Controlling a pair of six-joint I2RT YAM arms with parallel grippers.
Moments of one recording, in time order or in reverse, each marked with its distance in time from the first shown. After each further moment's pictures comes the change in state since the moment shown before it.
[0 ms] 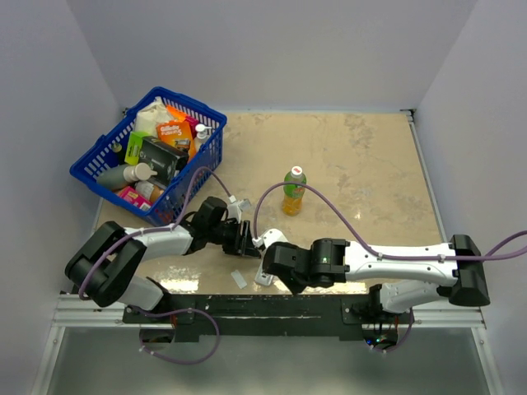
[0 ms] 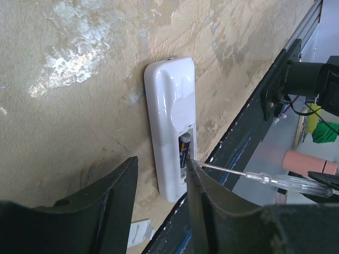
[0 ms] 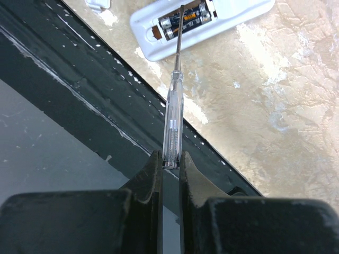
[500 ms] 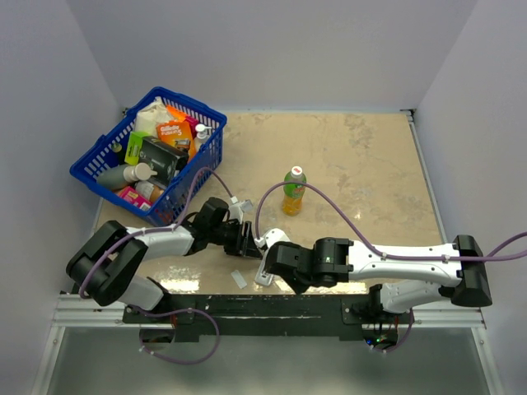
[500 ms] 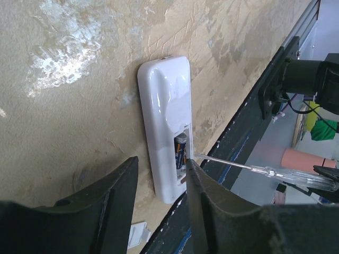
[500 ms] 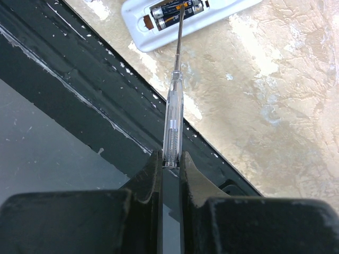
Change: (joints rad) left arm -0.018 0.006 0.000 0.018 0.001 -0.011; right arm 0.000 -0.020 0.014 -0.040 0.004 -0.014
